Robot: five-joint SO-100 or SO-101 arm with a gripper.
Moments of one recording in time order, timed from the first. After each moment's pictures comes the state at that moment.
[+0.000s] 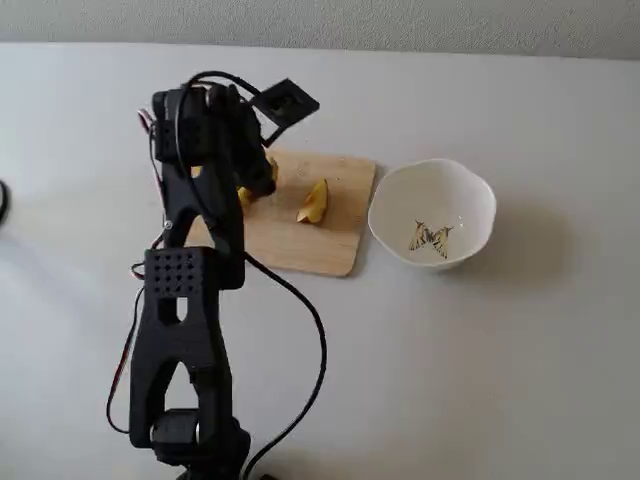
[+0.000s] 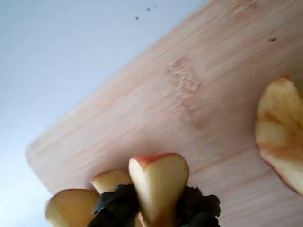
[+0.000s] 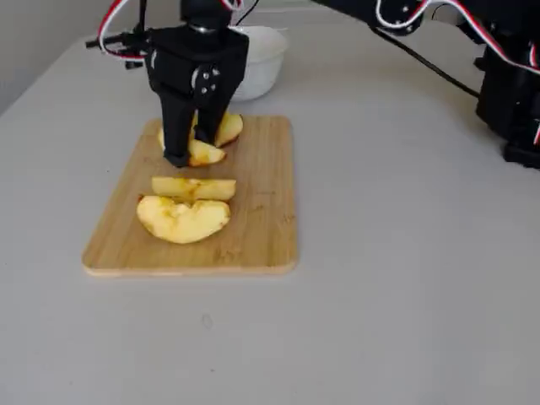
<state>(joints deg) -26.4 24.7 -6.6 100.6 -39.9</state>
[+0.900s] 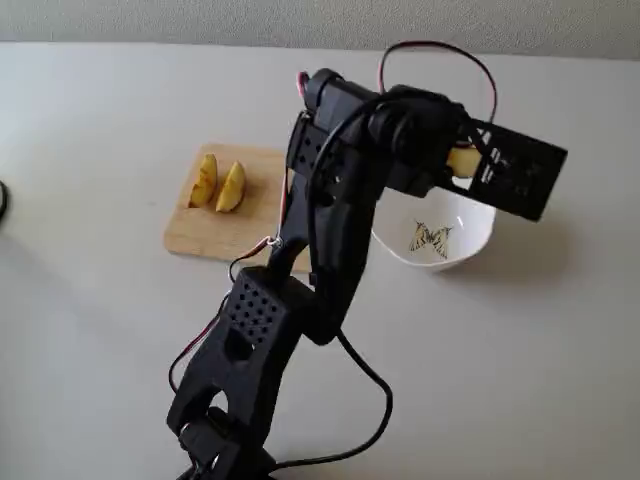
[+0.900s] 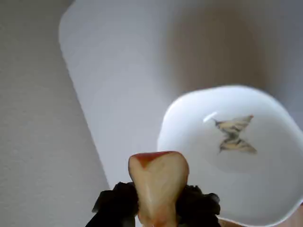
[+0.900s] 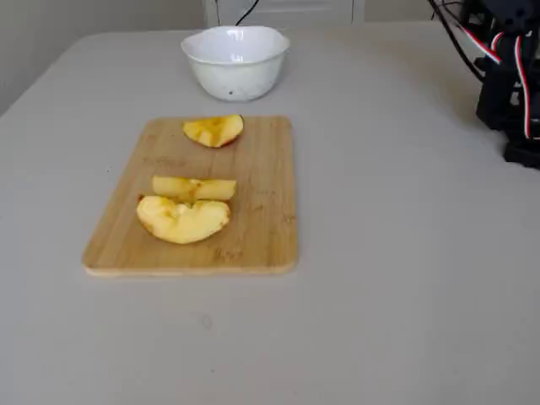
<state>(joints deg) 14.2 40.5 -8.8 102.0 -3.3</state>
